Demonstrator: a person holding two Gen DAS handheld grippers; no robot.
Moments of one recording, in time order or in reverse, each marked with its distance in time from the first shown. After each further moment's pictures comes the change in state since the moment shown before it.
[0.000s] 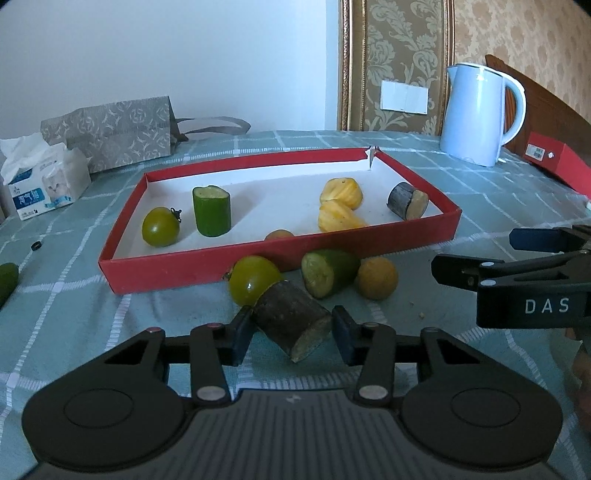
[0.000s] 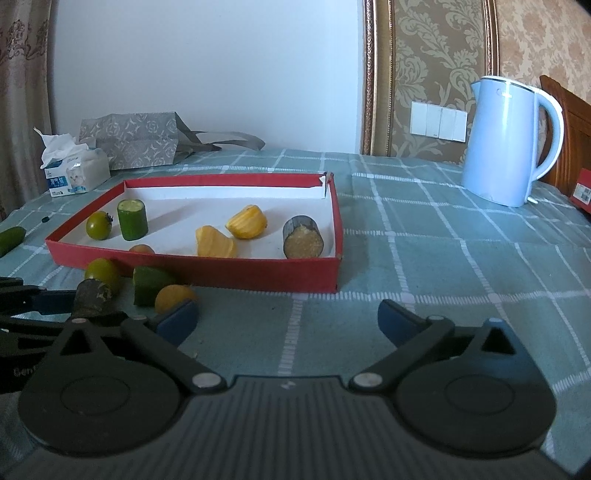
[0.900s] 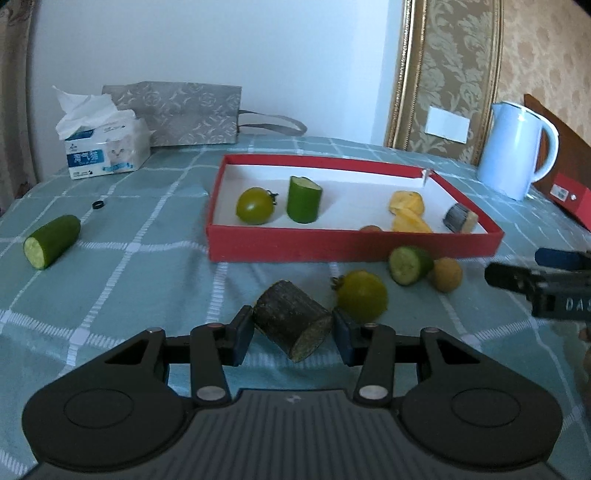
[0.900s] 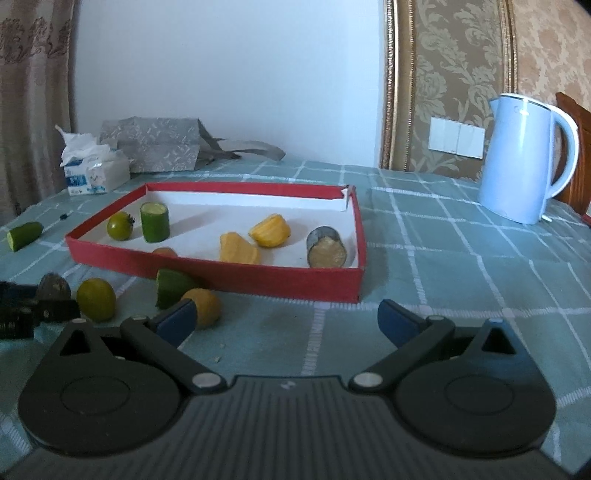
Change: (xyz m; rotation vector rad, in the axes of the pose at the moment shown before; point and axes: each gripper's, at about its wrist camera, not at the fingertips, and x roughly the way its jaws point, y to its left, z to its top) left arm -0.029 0.068 -0.020 -0.147 -0.025 0.039; right arm -0.004 0.011 -0.002 -0.052 -0.034 0.053
